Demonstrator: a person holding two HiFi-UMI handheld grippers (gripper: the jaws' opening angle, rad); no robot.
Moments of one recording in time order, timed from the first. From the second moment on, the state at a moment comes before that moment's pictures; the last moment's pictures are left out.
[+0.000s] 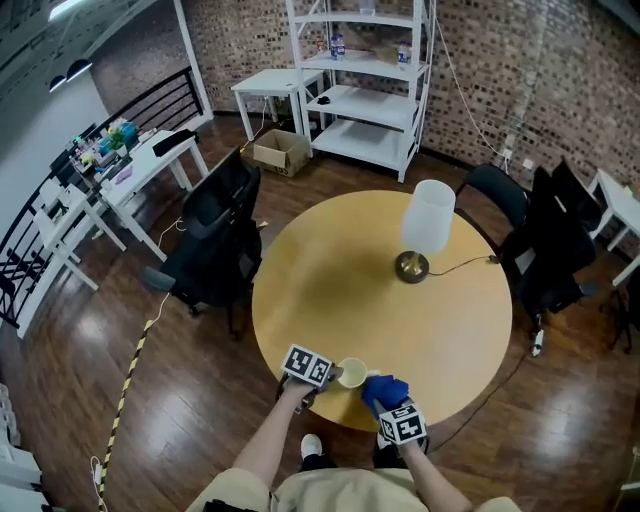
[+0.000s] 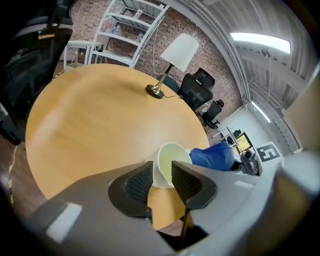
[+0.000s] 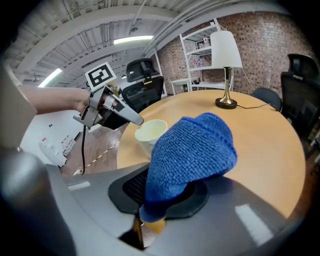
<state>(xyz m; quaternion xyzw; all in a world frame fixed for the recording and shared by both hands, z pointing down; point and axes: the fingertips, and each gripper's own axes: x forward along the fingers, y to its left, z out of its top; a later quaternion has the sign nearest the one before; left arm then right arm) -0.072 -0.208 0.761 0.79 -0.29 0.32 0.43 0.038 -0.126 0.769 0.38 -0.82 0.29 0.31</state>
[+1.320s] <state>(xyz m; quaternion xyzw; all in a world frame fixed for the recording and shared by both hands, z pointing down) -0.072 -0.212 0.778 0.70 -0.42 0.27 0.51 -0.006 -0.140 0.803 0.32 -0.81 0.27 0.41</state>
